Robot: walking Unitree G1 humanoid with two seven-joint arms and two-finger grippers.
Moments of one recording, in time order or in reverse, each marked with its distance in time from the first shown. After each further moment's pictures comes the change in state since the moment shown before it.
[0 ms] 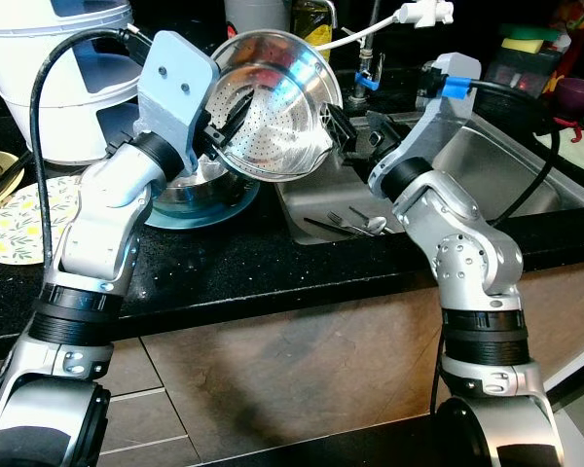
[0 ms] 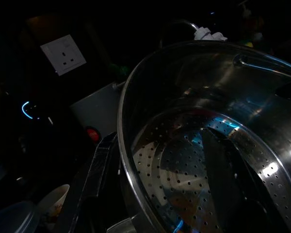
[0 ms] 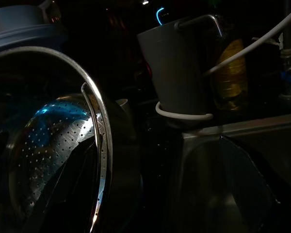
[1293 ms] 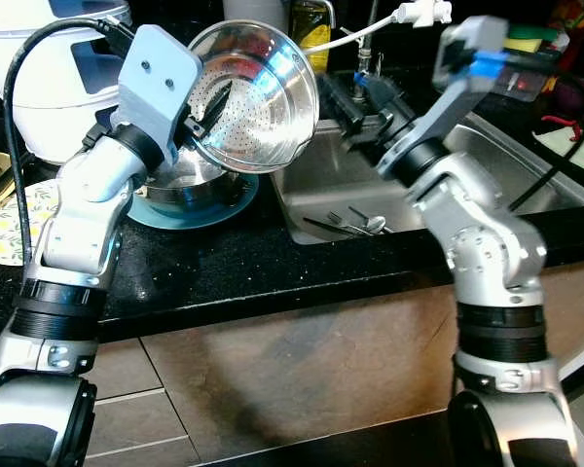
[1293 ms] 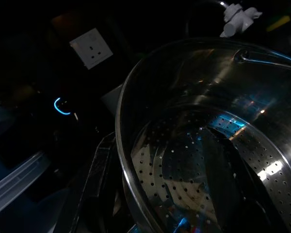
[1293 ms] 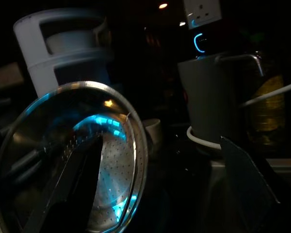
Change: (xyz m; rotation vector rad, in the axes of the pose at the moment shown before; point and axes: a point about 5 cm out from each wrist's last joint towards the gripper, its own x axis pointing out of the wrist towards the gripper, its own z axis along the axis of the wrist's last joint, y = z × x) left arm -0.005 0.020 -0.004 0.120 0.050 0.105; right arm -0.005 0.011 0.025 0.010 -0.092 0.193
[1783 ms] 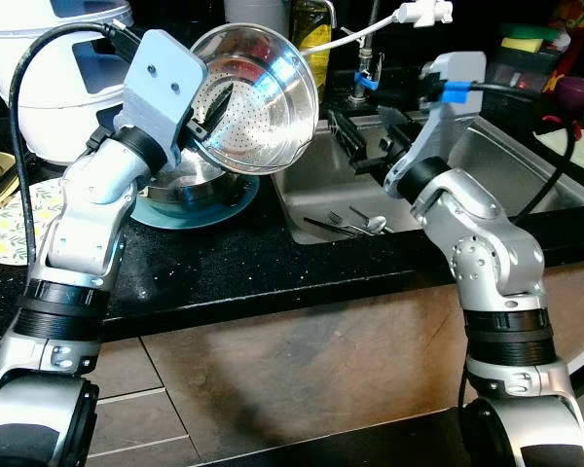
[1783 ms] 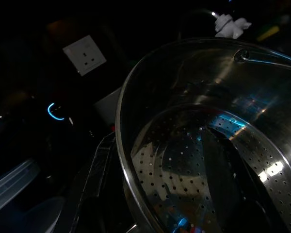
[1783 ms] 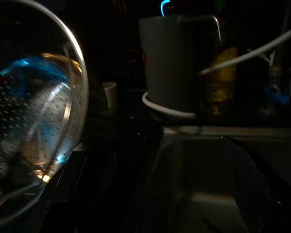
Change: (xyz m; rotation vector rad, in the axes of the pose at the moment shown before) left arm 0.001 -0.005 0.002 -0.028 -0.035 -0.014; right arm -0.007 -0.021 -0.023 -0.207 0.159 -0.125
